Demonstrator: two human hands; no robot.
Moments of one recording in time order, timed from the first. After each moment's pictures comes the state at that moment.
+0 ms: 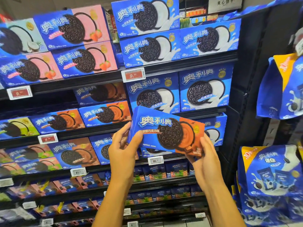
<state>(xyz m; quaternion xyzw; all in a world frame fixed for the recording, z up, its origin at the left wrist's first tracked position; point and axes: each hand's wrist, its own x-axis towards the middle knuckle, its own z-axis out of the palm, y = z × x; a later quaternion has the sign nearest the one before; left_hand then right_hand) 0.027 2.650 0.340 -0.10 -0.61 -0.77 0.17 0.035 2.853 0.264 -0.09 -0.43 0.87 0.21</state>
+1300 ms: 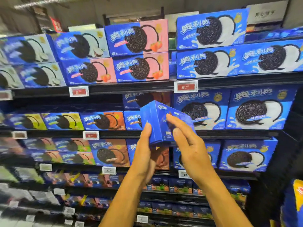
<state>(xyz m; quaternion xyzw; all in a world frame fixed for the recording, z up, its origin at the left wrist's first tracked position) 0.003 2.568 0.384 -0.12 -0.51 -0.85 0.02 0.017 2.693 0.386 0.23 -0.70 0.64 0.23</state>
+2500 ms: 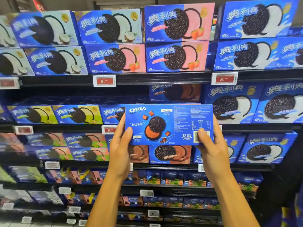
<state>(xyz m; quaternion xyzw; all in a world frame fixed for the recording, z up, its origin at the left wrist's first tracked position) -0.045 2.366 0.343 -0.17 -0.56 -0.80 0.14 -0.014 2.598 0.340 0.11 -0.59 0.76 0.25</state>
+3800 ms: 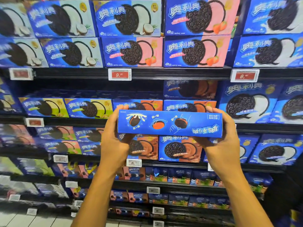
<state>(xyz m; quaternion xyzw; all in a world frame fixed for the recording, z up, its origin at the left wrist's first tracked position) -0.048 2.305 0.347 -0.22 -0.66 -0.64 0.33 -0.017 2.564 0.350 0.20 -0.67 0.61 0.37</state>
